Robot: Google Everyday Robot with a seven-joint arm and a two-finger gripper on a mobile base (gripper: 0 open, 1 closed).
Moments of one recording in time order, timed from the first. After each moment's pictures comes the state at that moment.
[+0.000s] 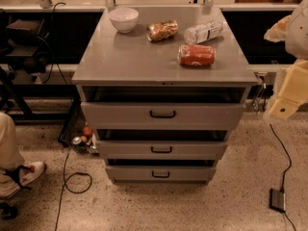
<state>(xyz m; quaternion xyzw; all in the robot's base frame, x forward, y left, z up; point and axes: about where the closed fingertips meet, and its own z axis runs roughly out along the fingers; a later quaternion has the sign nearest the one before) 0.438 -0.211 0.997 -0.60 0.77 -0.06 0.19</state>
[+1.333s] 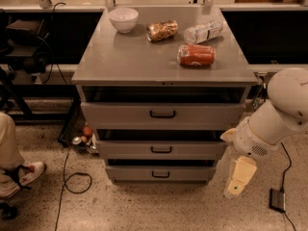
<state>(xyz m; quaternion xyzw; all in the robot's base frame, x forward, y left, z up) 0.415 -0.195 0.724 -0.60 0.78 0.15 0.10</state>
